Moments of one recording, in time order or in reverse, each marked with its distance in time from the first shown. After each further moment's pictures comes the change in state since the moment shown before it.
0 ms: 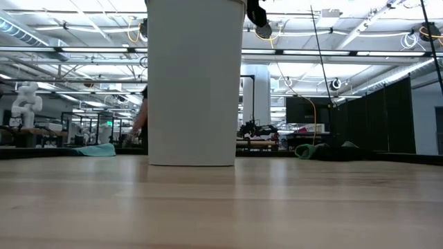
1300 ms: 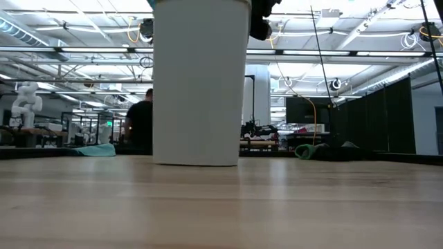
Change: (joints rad) left arm 0.000 -0.008 -0.020 -0.031 -0.006 -0.013; right arm 0.074 0.072 -0.003 -0.264 0.050 -0.231
